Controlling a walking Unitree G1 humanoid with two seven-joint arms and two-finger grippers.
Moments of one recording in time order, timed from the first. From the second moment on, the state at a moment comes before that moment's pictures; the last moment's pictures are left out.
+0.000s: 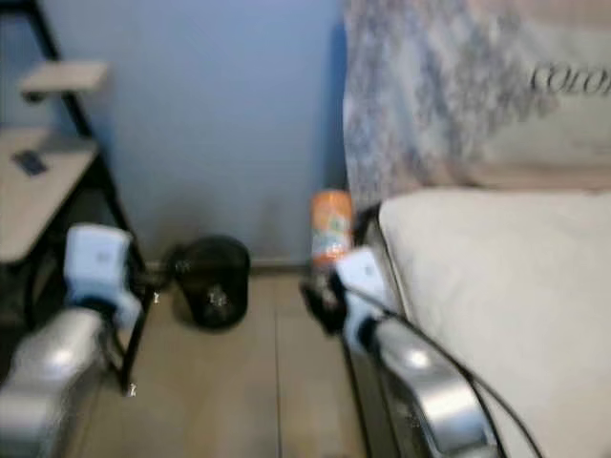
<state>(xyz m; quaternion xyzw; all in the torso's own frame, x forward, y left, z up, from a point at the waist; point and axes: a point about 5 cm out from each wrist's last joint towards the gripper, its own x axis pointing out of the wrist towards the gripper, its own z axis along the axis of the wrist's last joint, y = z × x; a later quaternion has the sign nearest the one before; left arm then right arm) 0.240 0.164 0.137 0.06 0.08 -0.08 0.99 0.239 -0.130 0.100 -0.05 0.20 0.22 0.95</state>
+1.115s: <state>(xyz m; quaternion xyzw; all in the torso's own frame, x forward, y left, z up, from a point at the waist) 0.238 0.170 0.129 0.08 0.09 -0.10 0.99 0.242 -0.130 0.097 -0.05 0.21 0.23 0.95</state>
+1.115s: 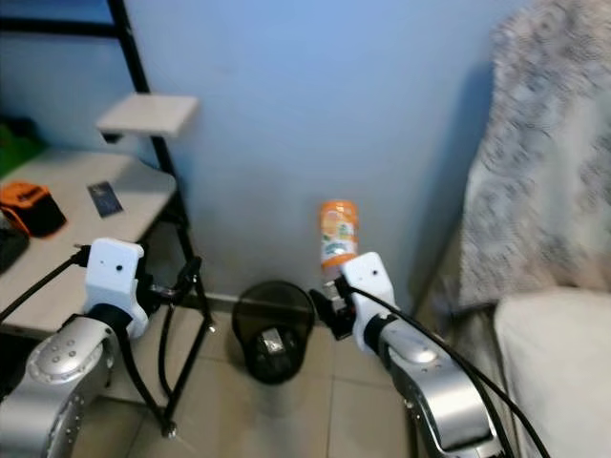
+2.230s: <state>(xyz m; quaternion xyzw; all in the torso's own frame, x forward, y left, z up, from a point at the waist) 0.226 0.157 0.112 0.12 0.16 -0.28 0.94 0.237 -0.119 0.034 -0.16 0.35 0.30 0.87</state>
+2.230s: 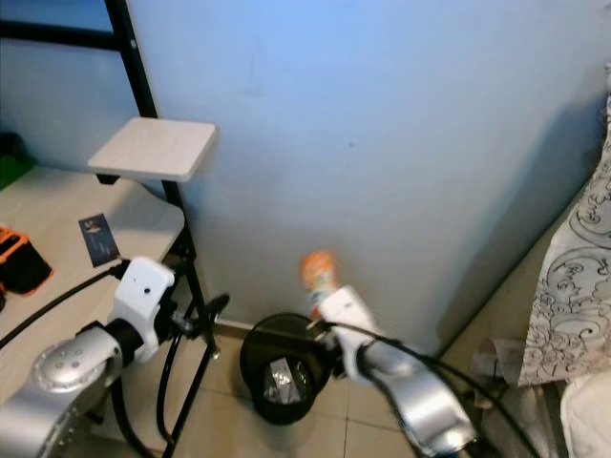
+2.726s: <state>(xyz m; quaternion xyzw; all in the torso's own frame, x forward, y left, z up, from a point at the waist) 0.222 0.169 0.100 0.17 0.24 -0.40 0.87 0.281 -0.080 -0.006 -0.23 0.38 0.28 0.85</state>
